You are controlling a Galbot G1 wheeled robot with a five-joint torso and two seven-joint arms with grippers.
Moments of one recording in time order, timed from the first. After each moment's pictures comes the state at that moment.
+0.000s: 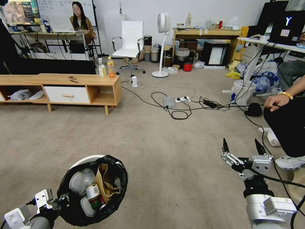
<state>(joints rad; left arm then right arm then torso) 1.62 -1.44 -0.96 -2.26 -0.80 0.74 -0.21 -1.60 1.12 0.53 2.38 0.21 -0.03 0.44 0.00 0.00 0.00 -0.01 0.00</state>
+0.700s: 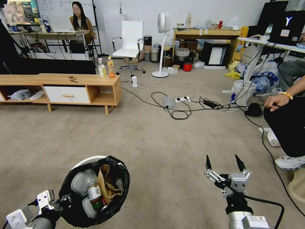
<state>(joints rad) 1.62 -1.45 -0.95 -2.26 -0.78 0.74 -0.21 -1.66 1.23 0.42 2.30 0.05 0.06 0.38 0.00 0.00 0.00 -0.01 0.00</state>
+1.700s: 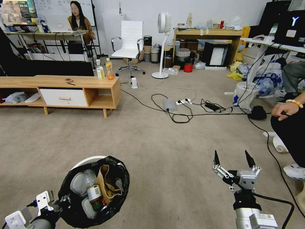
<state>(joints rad) 1.63 -1.47 -0.96 -2.28 -0.76 0.74 -0.20 -1.66 1.20 0.47 2.28 0.05 0.10 0.40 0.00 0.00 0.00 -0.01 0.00</state>
